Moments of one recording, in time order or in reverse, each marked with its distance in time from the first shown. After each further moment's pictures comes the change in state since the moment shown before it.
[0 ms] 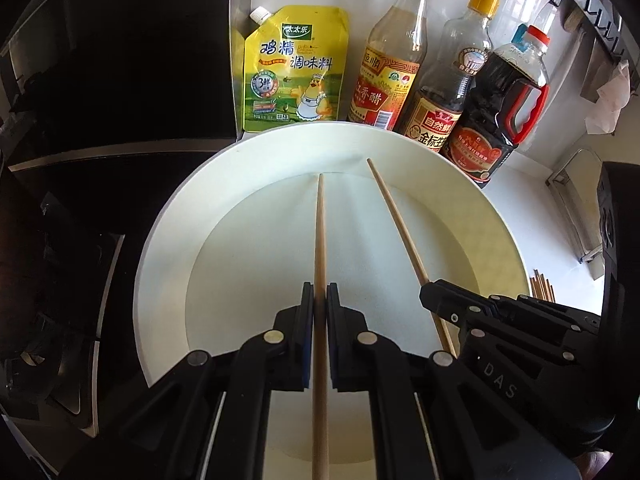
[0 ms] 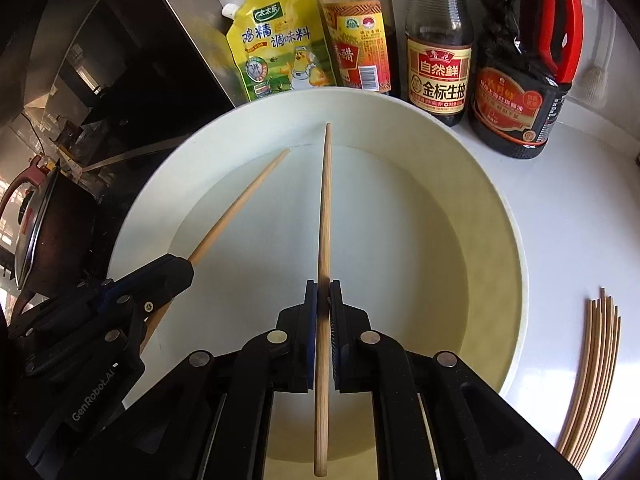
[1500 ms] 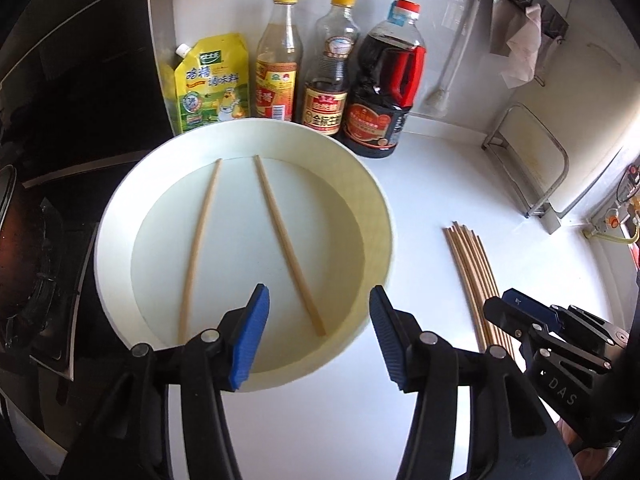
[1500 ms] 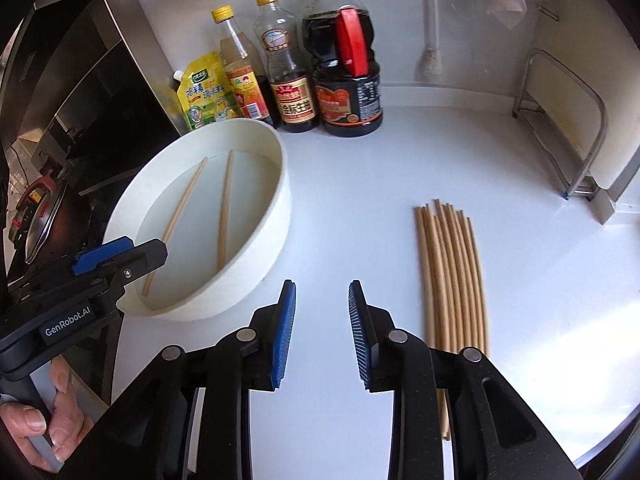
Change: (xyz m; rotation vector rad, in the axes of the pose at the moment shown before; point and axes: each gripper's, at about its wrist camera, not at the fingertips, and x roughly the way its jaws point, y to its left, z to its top) left arm -0.066 -0.106 -0.063 0.113 -0.032 -0.067; right arm -0.141 -0.095 -0.120 0.109 -0.152 -0.134
